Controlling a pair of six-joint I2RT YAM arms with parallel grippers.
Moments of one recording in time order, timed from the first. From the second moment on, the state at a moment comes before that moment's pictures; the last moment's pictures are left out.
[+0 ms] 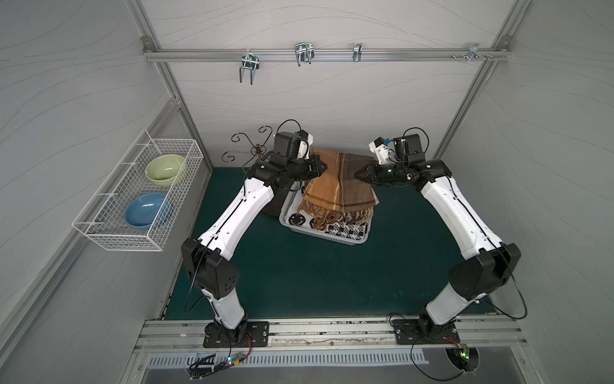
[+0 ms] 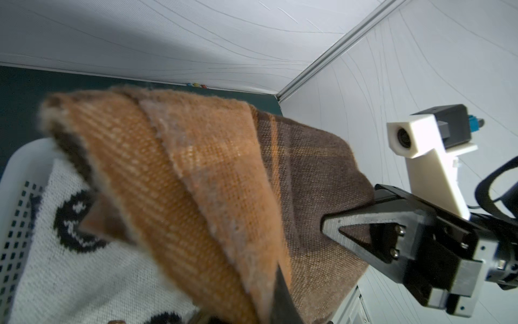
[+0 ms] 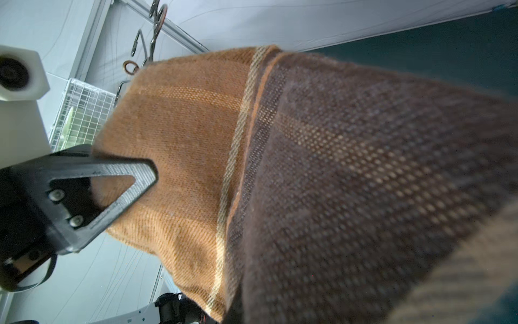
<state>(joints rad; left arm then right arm) -0.44 1.78 1.91 -0.65 0.37 -0.56 0.35 1.69 1.83 -0.83 -0.56 0.40</state>
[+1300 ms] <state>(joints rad) -0.35 1.84 1.41 -0.37 0.49 -0.55 0.39 1.68 1.33 -0.59 -0.44 0.38</state>
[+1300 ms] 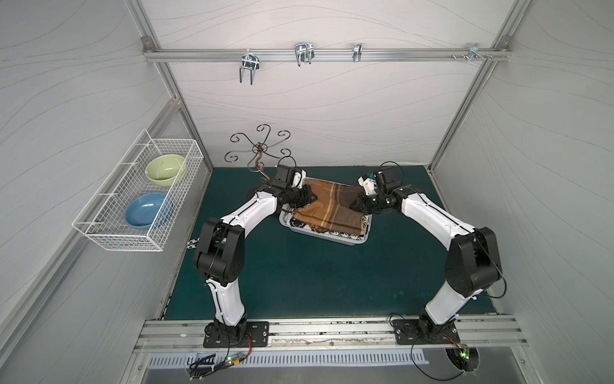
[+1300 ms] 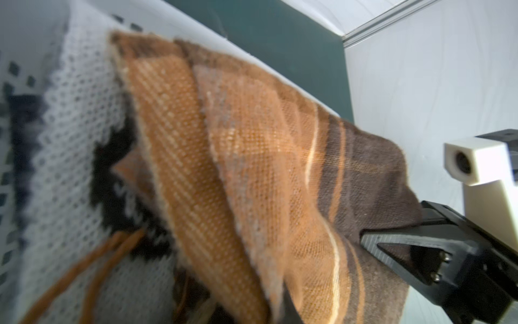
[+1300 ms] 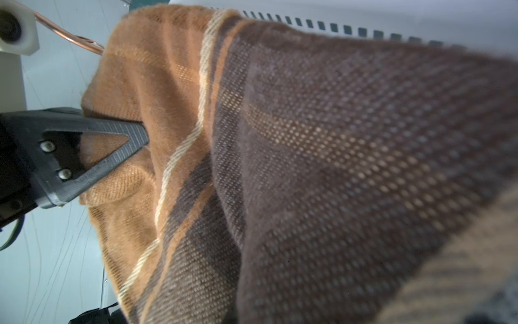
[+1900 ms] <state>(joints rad) -0.36 1.78 1.26 -0.34 0.40 -0.50 0.31 1.75 1.26 -0.51 -0.55 0.34</state>
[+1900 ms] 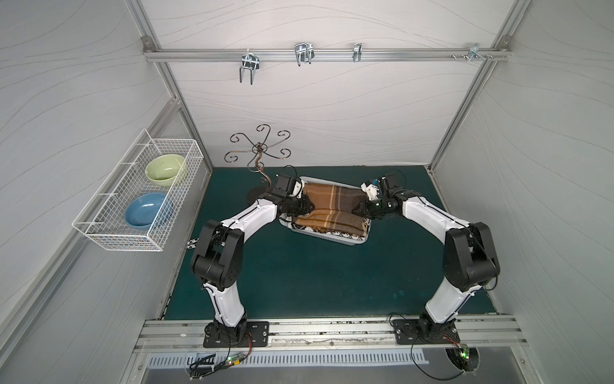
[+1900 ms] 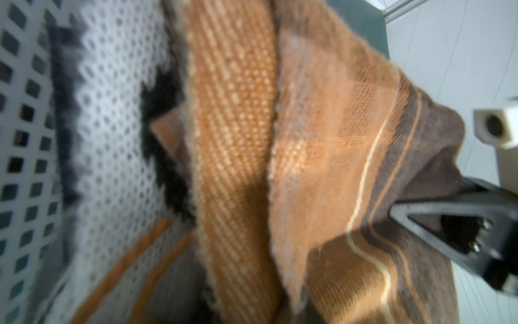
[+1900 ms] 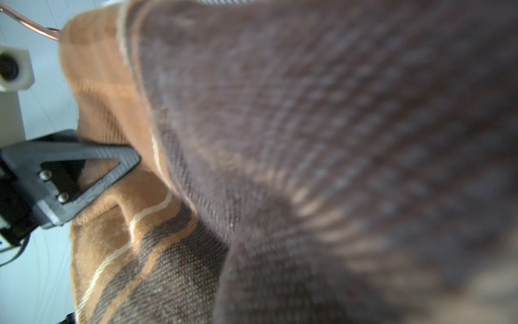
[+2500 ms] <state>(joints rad) -0.32 1.80 1.31 -0.40 0.38 -0.49 0.30 1.75 1.28 -0.58 -0.57 0.30</state>
